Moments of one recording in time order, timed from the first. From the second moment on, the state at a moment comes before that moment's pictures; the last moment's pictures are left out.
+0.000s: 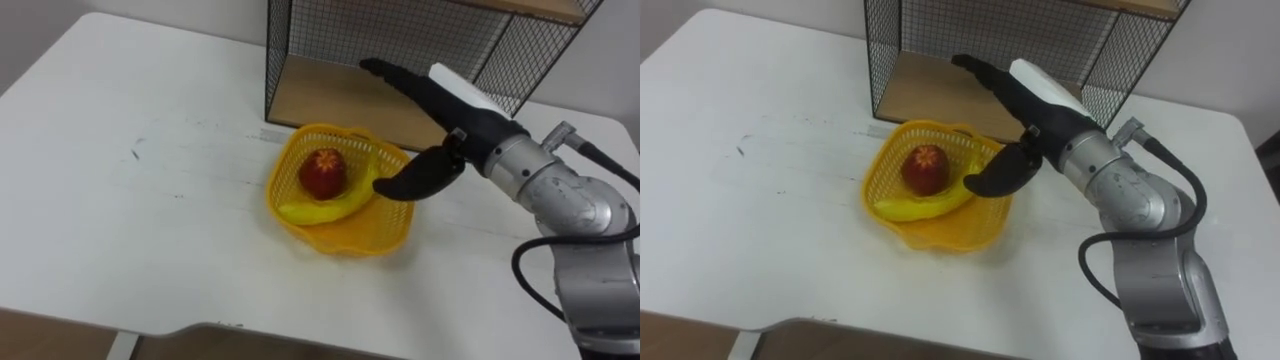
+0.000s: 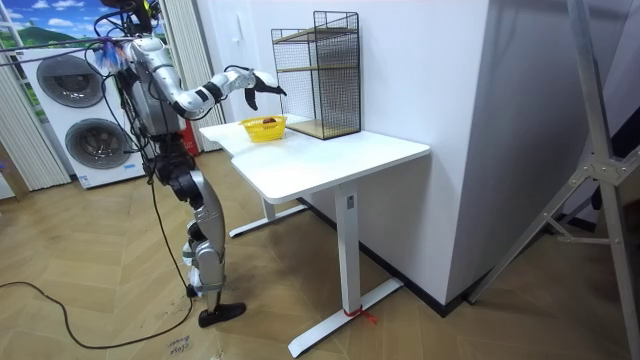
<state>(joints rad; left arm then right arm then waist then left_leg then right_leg) 0.19 0.26 0.04 1.04 0.27 0.15 -0.05 -0.19 -0.39 0.04 -0.33 -0.39 0.24 0.53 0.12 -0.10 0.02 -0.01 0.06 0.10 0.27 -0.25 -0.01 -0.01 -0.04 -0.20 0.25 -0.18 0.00</state>
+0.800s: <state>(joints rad) 0.28 0.23 0.34 1.11 -0.20 0.11 0.10 0.08 -0.36 -0.21 -0.22 0.01 0.17 0.10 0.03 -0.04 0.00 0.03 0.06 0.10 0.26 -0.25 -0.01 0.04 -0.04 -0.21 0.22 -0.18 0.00</state>
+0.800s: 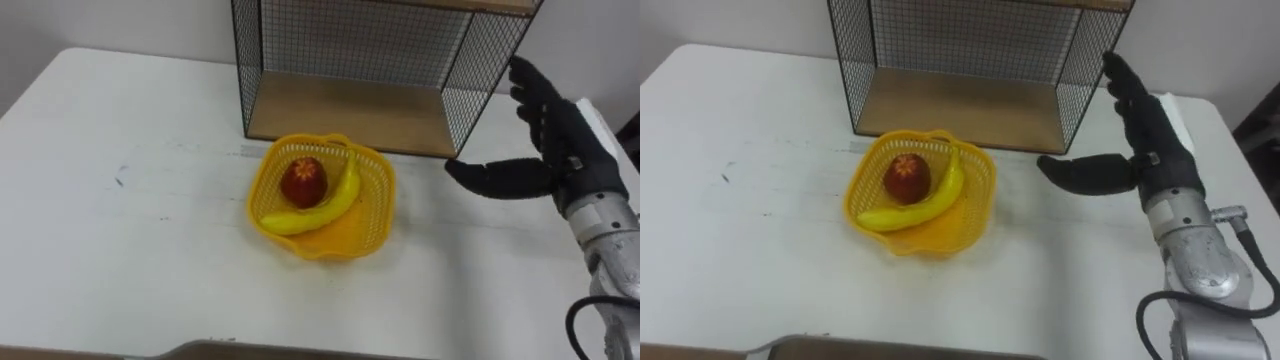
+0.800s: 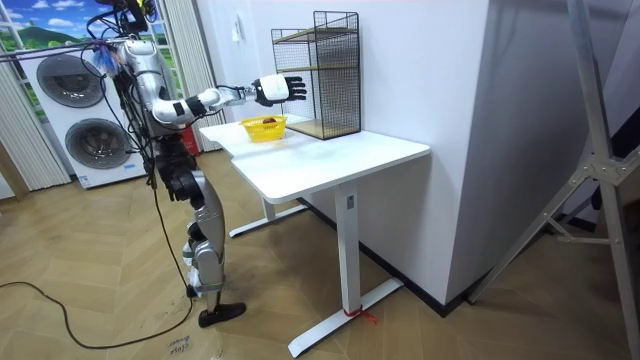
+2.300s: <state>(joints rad) 0.28 0.25 0.55 -0.23 -0.38 0.00 0.69 0.26 -0.34 -0.26 -0.21 0.07 0.14 -0.14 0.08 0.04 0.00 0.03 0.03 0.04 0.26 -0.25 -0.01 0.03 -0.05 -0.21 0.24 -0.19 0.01</state>
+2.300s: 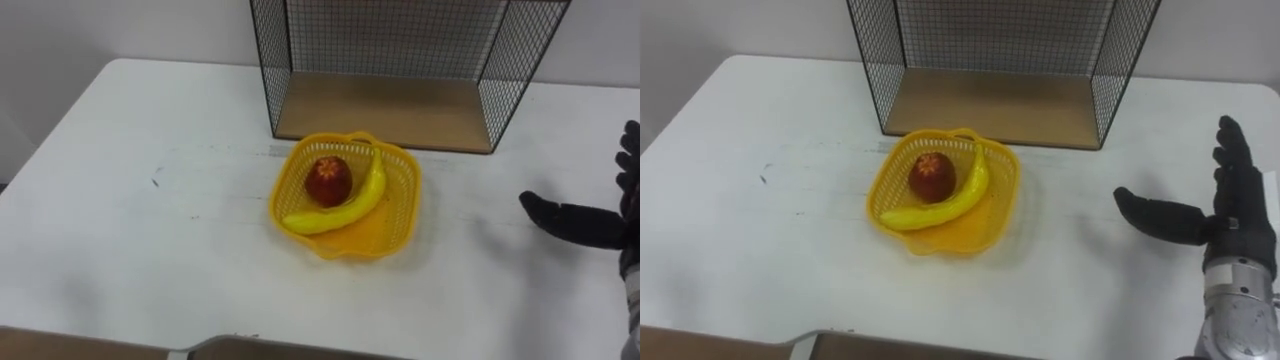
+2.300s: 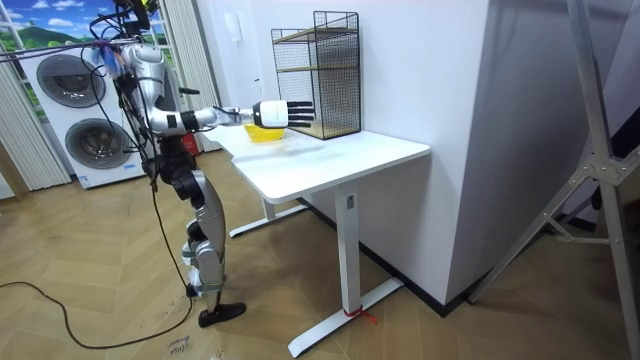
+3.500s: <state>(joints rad) 0.23 0.21 0.10 -0.15 -0.50 0.05 -0.07 0.18 -0.24 -0.08 -0.17 0.23 0.12 0.01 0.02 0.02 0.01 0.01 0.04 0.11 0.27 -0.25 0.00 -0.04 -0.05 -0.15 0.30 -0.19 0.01</state>
